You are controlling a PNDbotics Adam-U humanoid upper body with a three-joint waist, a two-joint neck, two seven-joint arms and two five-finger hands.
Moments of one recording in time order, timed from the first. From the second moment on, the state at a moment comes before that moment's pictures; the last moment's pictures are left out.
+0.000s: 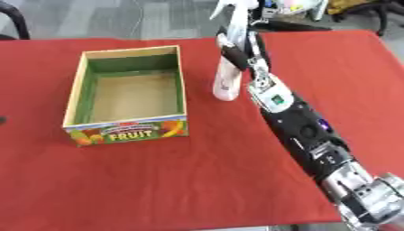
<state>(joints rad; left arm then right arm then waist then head) -0.21 0.21 -0.09 -1.76 -0.06 -0.19 -0.07 -0.80 -0.41 0.20 -0.92 -0.08 -0.25 -0.36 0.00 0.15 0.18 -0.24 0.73</state>
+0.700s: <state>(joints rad) -0.21 0.21 -0.09 -1.76 -0.06 -0.19 -0.07 -0.81 -0.40 0.22 -0.99 -0.01 -0.23 -0.41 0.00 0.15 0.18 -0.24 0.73</state>
